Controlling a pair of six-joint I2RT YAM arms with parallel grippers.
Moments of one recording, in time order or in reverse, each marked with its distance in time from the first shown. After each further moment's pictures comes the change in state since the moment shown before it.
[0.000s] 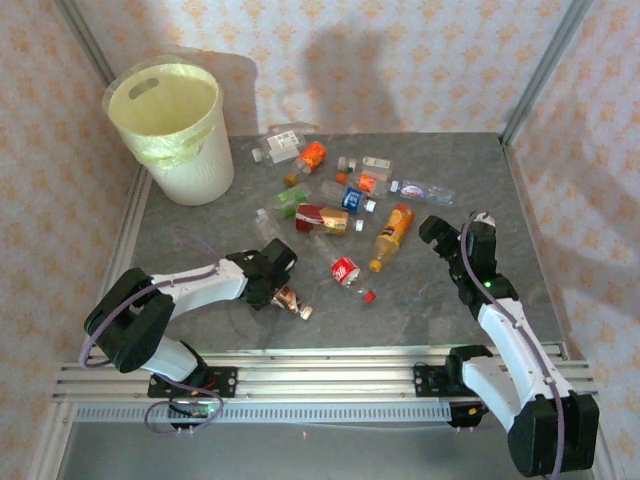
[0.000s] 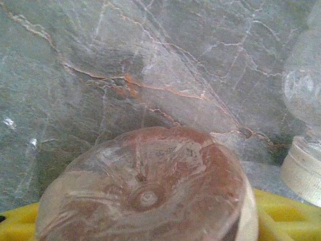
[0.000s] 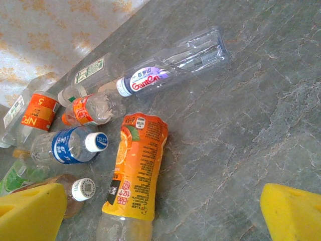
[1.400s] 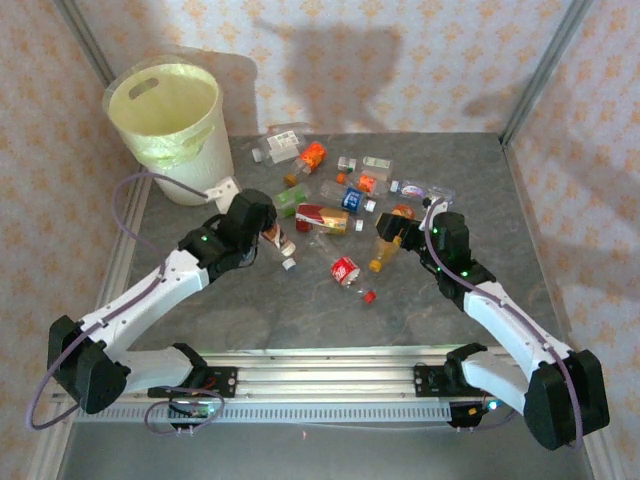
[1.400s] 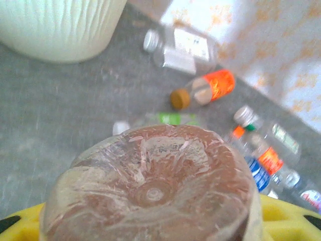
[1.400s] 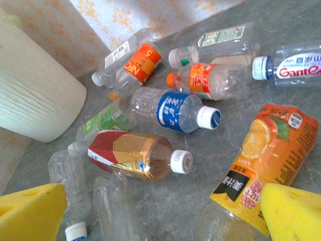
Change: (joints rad) left arm 0.074 -0.267 0.332 0.018 -0.354 0.541; right arm 0.231 0.162 0.039 0.278 -0.163 -0.121
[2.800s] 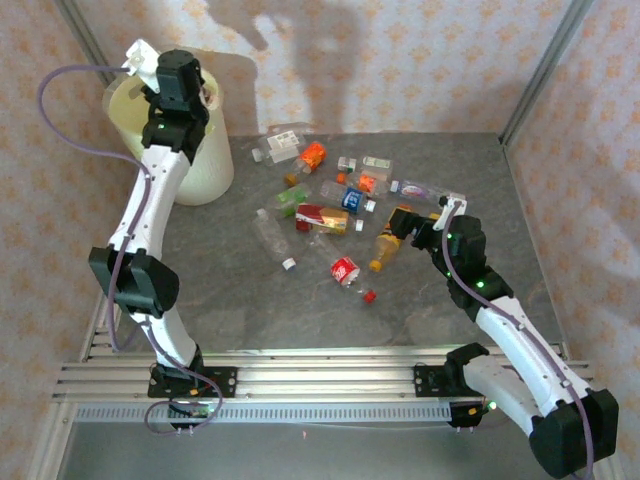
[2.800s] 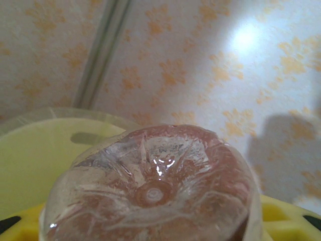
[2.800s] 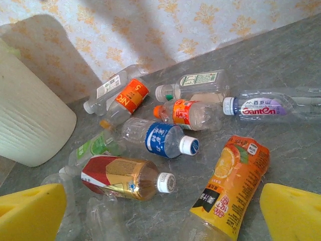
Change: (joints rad) left arm 0.521 0.579 0.920 0.203 -0.121 0.370; right arm 0.000 -0.175 0.047 -0.163 0.127 -0.054
